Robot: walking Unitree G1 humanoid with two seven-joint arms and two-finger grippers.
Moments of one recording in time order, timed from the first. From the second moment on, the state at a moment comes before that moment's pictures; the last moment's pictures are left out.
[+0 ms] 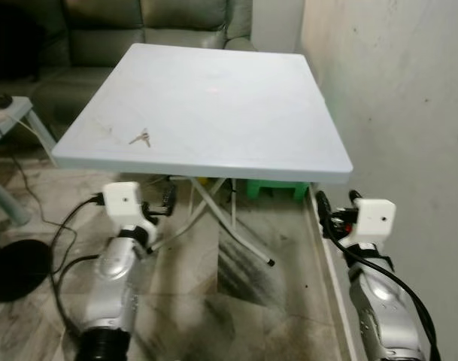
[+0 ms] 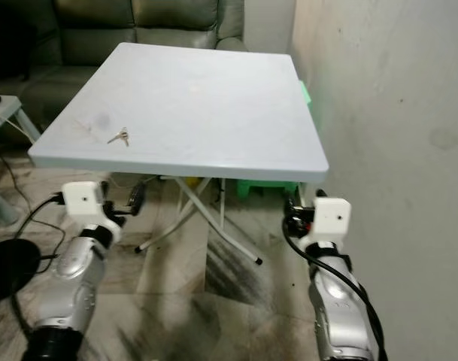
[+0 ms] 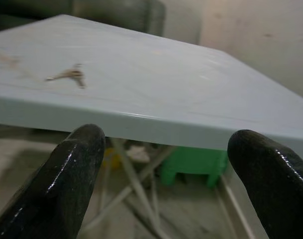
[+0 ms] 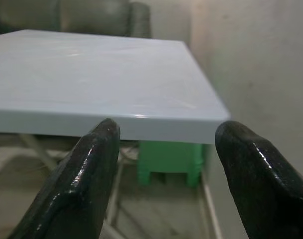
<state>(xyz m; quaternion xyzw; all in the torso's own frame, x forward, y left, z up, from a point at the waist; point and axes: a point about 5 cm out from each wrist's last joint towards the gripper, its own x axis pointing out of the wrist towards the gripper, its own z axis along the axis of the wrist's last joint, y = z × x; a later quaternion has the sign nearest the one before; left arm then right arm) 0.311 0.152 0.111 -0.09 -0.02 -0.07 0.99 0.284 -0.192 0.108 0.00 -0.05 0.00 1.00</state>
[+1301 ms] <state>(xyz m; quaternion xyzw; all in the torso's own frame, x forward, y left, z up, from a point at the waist) 0.310 0.158 0.110 -0.08 -0.02 -0.07 0.99 0.281 -0.186 0.106 0.00 -0.04 0.01 1.00</state>
